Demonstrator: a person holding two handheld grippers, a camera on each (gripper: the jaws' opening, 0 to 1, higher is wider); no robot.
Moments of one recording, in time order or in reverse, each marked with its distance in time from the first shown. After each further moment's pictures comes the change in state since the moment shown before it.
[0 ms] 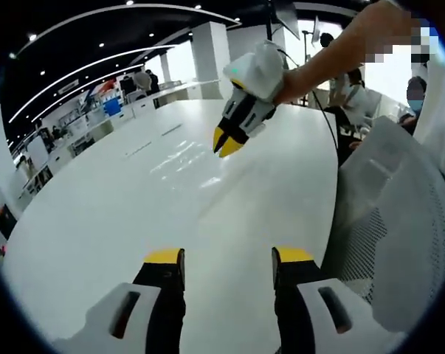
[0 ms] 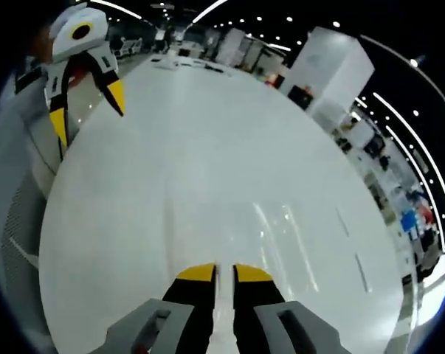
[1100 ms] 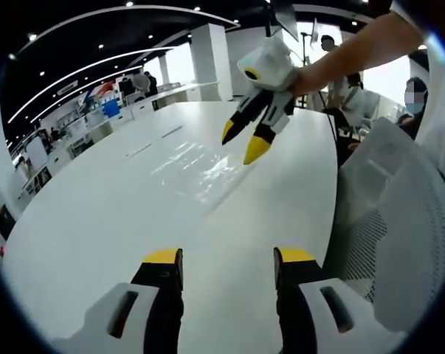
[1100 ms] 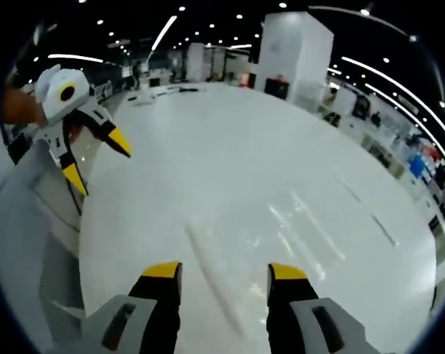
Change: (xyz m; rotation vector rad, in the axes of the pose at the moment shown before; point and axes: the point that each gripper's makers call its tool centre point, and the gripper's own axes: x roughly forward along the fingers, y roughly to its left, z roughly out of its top) left arm -0.002 0.004 0.001 -0.002 -0.011 -0.009; right arm -0.027 0.022 0.007 0.333 -0.103 0.052
